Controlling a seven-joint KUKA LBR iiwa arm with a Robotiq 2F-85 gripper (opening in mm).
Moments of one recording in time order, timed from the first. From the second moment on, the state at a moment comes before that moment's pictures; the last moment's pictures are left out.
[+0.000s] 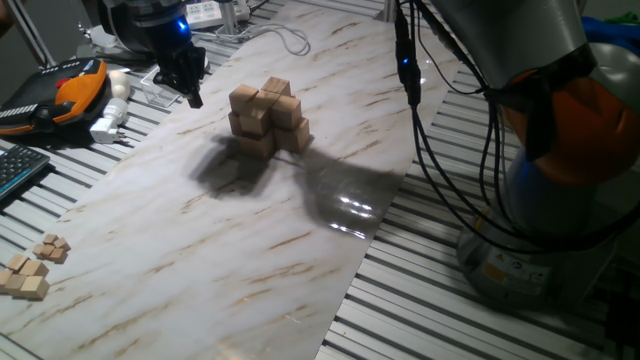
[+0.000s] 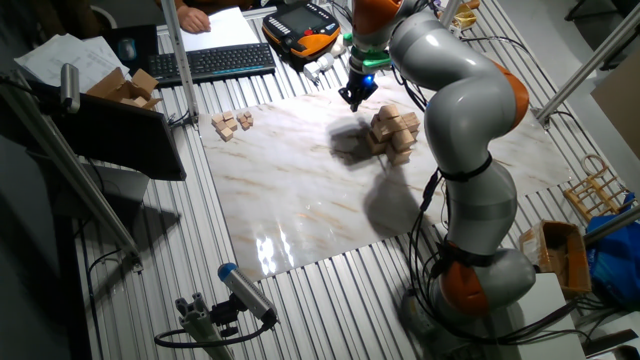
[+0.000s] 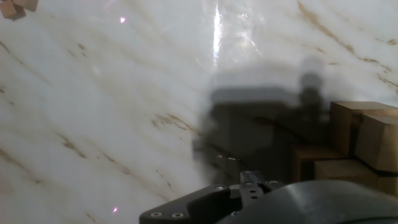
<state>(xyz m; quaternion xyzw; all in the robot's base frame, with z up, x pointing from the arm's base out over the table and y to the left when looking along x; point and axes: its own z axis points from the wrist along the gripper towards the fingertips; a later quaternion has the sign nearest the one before) 0.628 0.062 0.206 0.04 -1.00 -0.03 0.08</state>
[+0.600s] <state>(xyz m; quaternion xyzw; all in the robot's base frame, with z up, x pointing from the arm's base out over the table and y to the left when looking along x) 0.627 0.062 0.206 0.03 -1.00 -0.04 0.08</state>
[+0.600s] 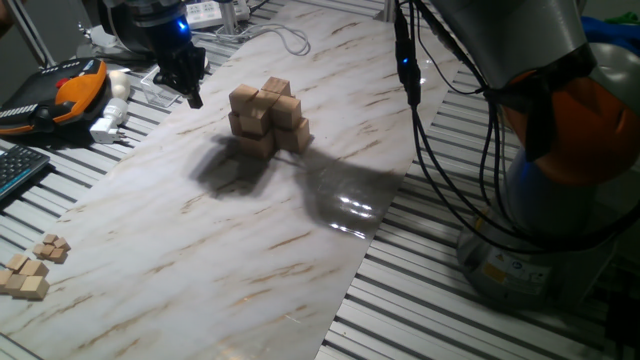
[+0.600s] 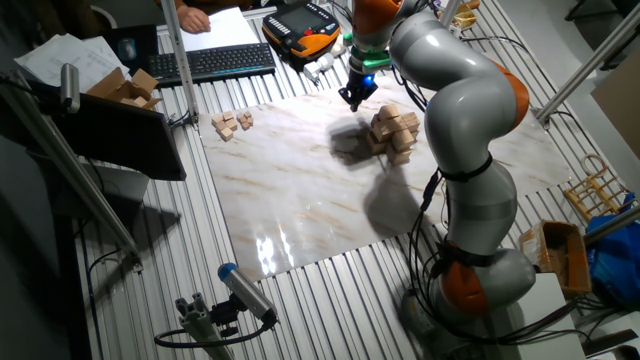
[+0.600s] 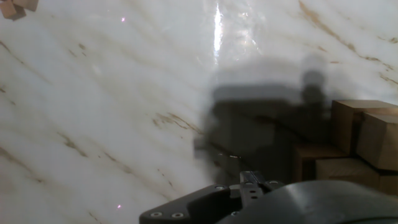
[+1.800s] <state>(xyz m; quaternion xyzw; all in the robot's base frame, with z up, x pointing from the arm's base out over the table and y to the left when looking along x) 0.626 0.065 0.205 0.04 -1.00 -0.04 0.08</state>
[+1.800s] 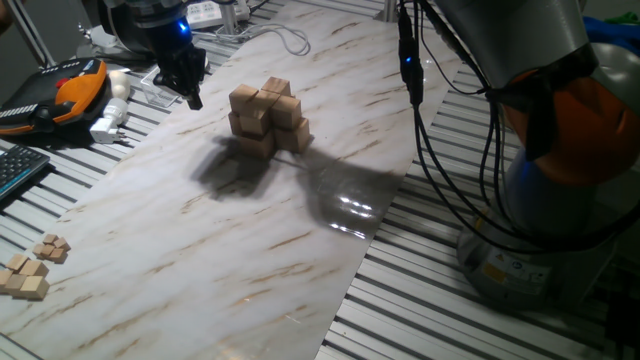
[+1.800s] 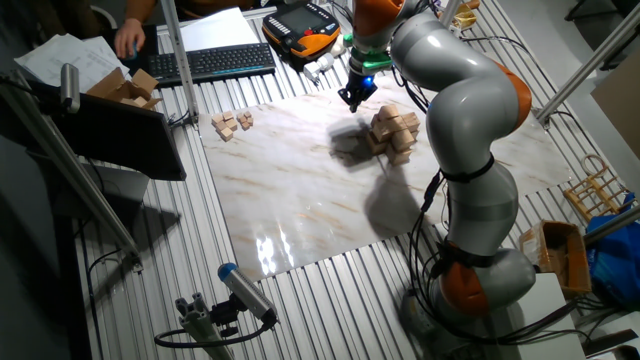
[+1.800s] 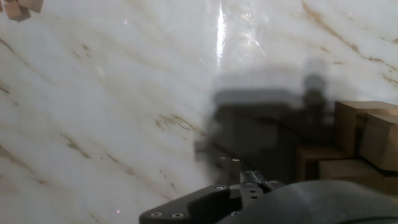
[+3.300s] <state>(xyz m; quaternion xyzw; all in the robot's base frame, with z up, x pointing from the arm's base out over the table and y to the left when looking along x) 0.627 0.063 0.205 0.04 -1.00 -0.04 0.08</state>
